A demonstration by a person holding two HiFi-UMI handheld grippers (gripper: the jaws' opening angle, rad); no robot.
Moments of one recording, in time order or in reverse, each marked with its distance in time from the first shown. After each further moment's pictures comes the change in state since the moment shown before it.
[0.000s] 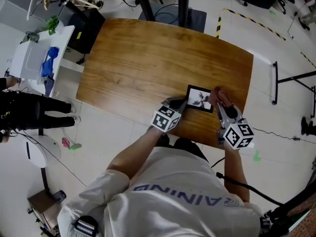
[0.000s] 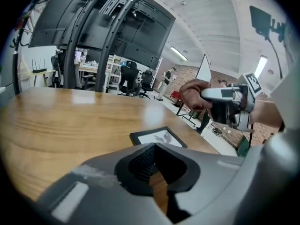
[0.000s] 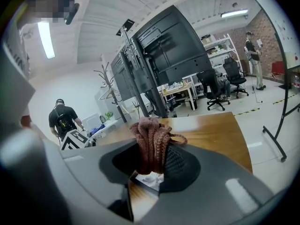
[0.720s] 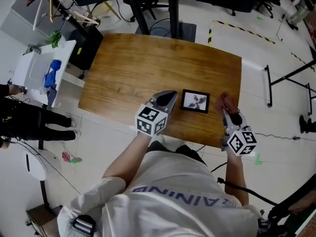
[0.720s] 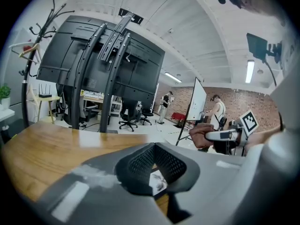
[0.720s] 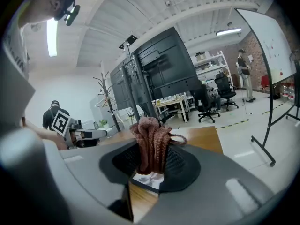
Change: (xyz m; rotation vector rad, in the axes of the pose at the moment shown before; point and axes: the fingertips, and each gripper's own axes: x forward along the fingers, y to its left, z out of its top) left arm -0.099 -0.023 0.112 0.095 -0.312 0.041; right arm -0.079 -0.003 0.020 -0.034 -0.147 -0.102
